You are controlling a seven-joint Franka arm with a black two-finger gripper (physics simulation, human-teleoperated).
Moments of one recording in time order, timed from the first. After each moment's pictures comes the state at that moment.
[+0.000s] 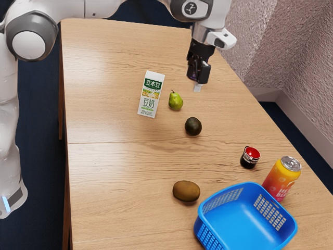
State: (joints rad) arm -0.05 0.07 0.05 -1.42 0.00 1.54 0.07
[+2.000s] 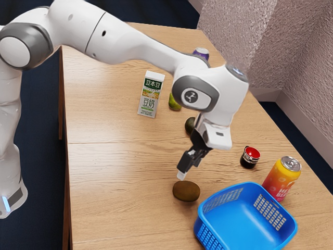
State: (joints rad) arm -0.14 0.13 -0.25 -1.73 -0.07 1.75 0.52
